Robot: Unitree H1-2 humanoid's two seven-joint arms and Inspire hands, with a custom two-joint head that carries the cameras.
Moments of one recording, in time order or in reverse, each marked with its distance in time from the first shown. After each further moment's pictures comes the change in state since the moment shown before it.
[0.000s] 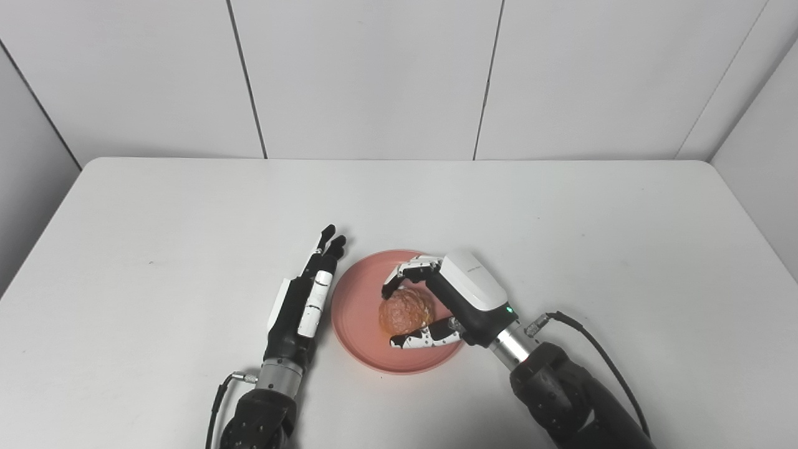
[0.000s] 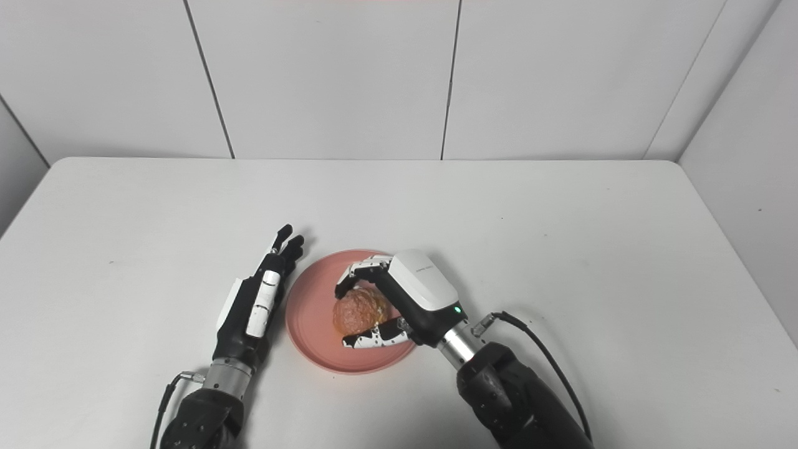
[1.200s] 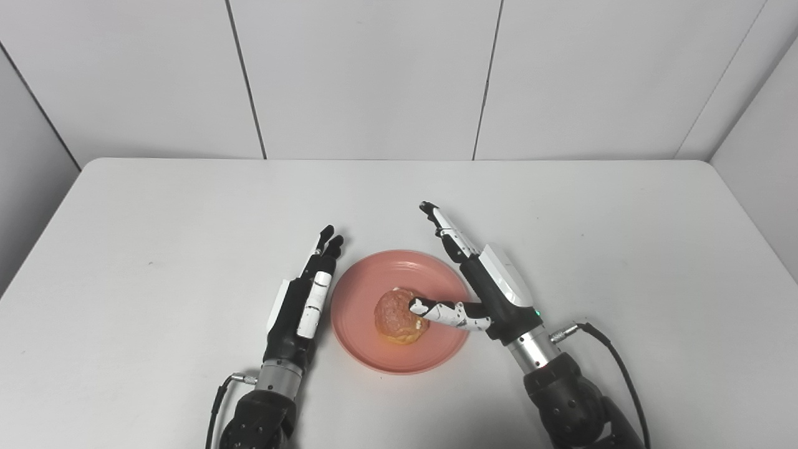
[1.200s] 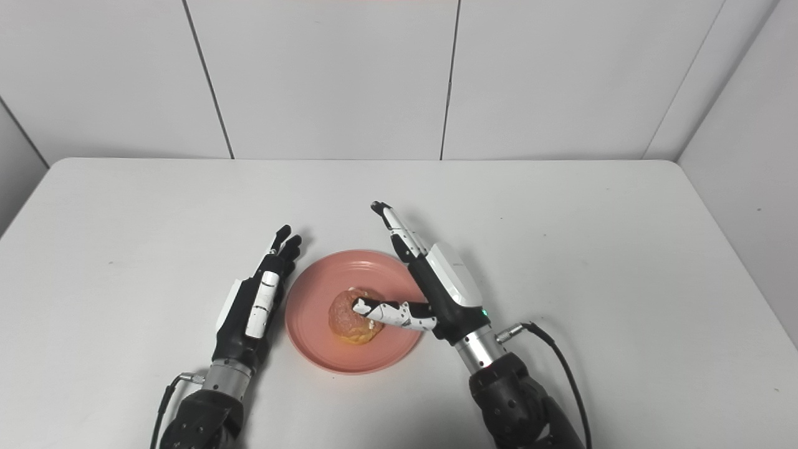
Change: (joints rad) left arm 0.003 0.000 0.001 -0.004 -0.006 0.002 0.000; right arm 0.114 0.108 -0.176 -0.088 0.285 0.051 0.006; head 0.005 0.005
